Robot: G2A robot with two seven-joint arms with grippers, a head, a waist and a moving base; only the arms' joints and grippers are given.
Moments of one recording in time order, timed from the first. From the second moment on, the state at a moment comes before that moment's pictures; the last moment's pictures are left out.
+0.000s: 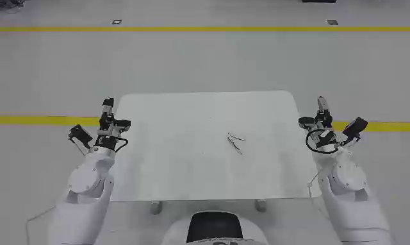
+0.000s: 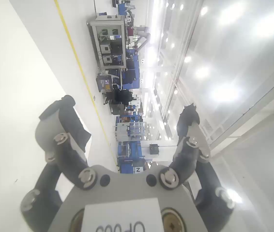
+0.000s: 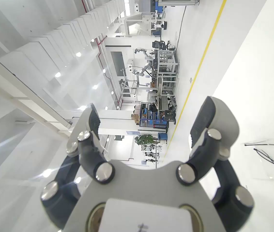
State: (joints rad) left arm 1.73 -1.15 -1.60 -1.80 -0.42 0.00 0.00; right arm -1.73 -1.15 1.60 -1.80 0.42 0.00 0.00
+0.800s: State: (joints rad) left arm 1.73 -1.15 -1.60 -1.80 -0.42 0.00 0.00; right arm -1.67 -1.13 1.58 -1.75 0.27 0.09 0.39
